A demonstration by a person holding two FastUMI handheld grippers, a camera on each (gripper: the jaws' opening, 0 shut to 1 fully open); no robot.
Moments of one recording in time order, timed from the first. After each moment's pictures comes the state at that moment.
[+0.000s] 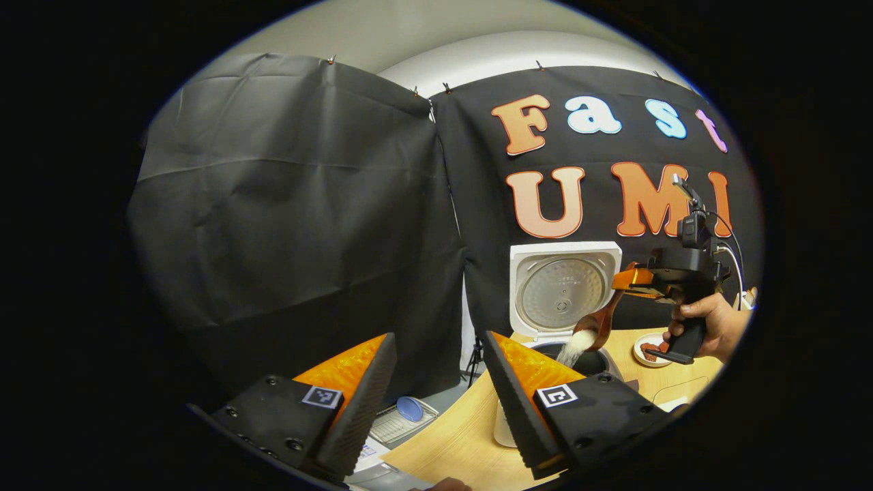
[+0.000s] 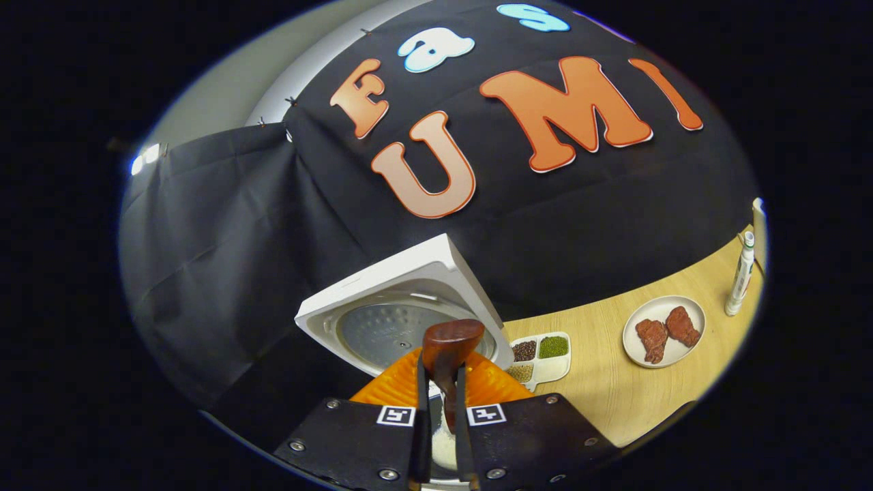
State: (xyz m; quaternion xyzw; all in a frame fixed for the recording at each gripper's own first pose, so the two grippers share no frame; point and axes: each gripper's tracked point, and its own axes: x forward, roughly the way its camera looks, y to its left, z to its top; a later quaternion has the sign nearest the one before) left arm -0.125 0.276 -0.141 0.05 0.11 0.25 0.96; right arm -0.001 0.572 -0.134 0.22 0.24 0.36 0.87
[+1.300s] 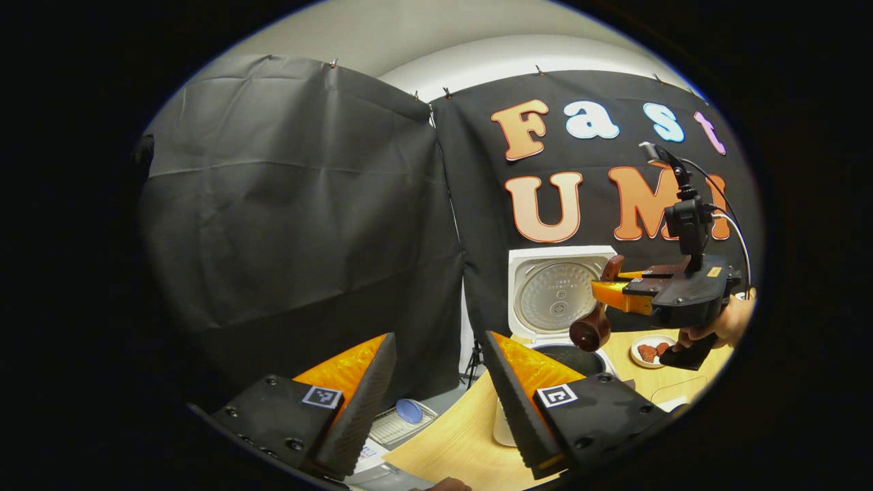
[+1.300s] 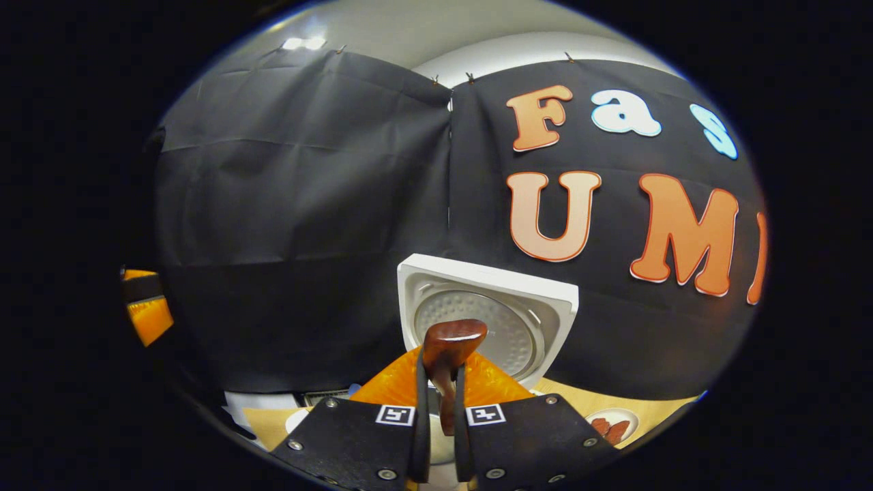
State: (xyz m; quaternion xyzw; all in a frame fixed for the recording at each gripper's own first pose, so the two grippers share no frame) left arm -0.134 0.267 -0.138 0.05 0.10 0.24 0.96; right arm -0.079 0.581 -0.100 0.02 0.09 0.51 0.86
